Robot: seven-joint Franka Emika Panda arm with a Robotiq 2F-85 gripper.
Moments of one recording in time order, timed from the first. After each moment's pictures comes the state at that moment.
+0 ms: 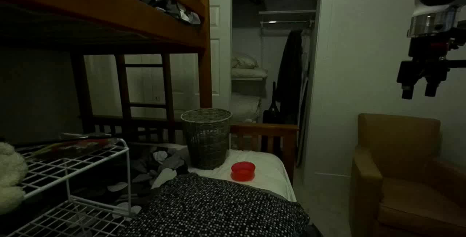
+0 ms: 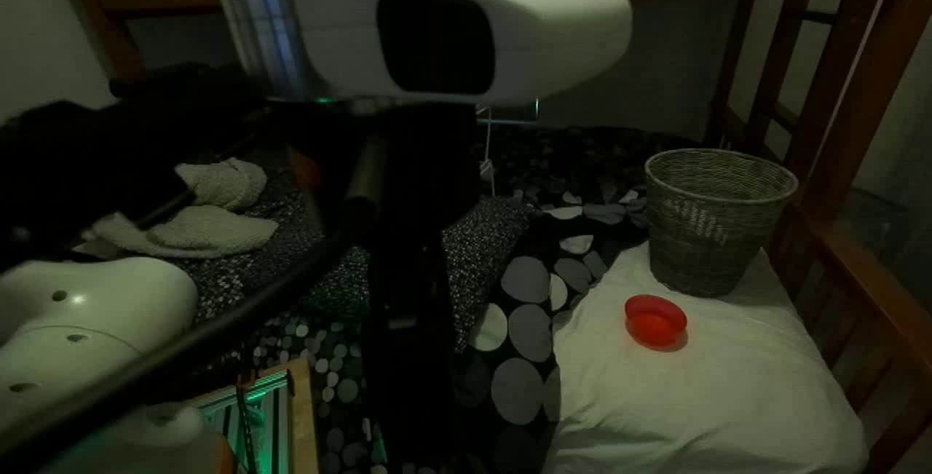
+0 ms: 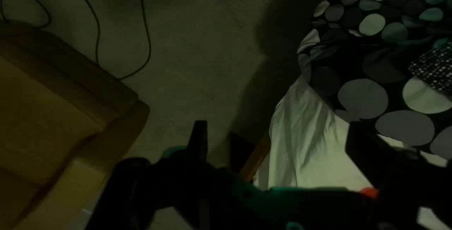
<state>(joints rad) -0.26 -0.79 -0.25 -2.38 -0.22 1.64 -0.18</state>
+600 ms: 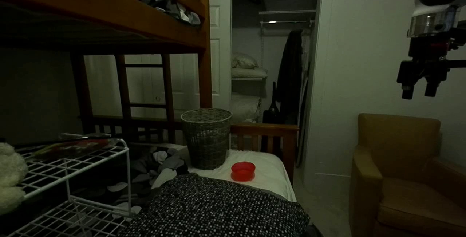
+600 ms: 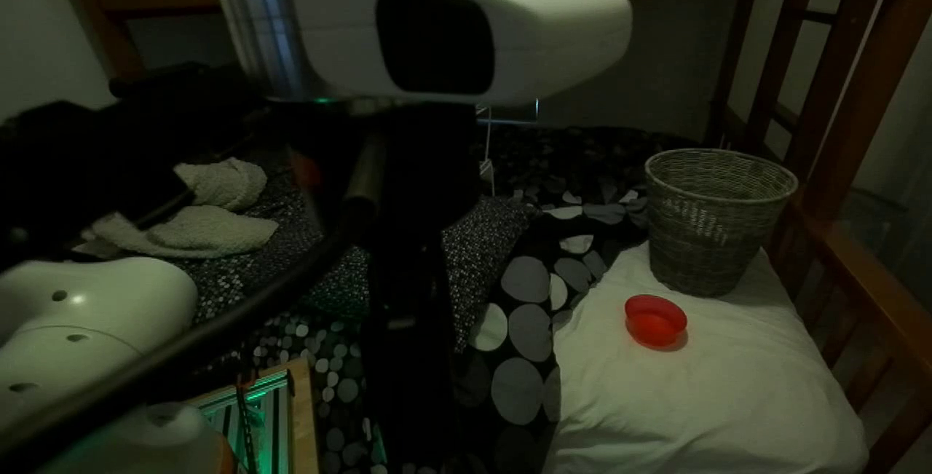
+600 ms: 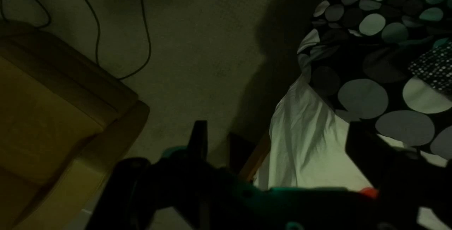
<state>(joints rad) -0.26 -0.79 -0.25 -2.38 -0.22 1.64 -0.18</state>
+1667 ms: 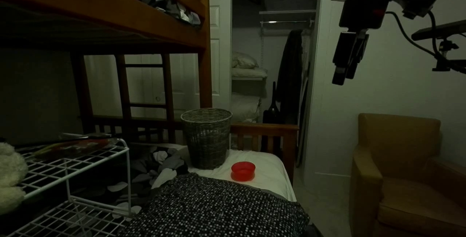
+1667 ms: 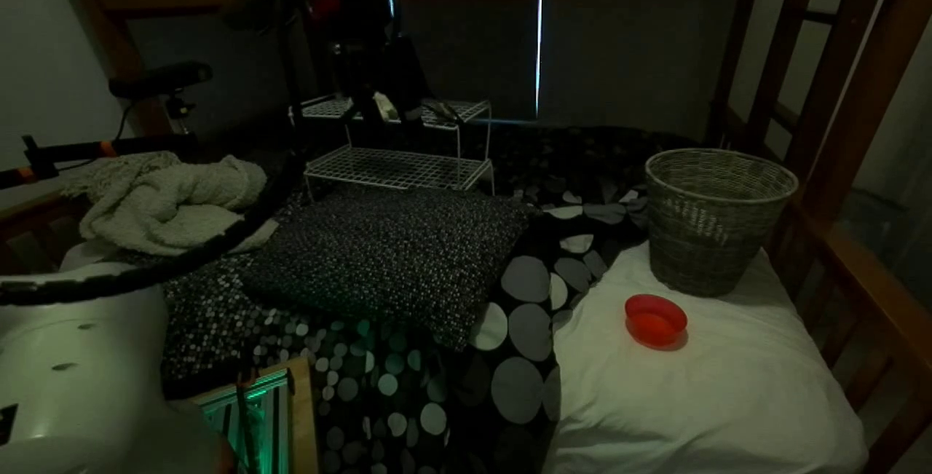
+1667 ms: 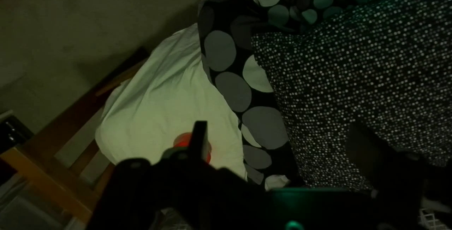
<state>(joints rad) 0.11 -0.86 0.13 -2.34 0.01 1.68 -0.12</state>
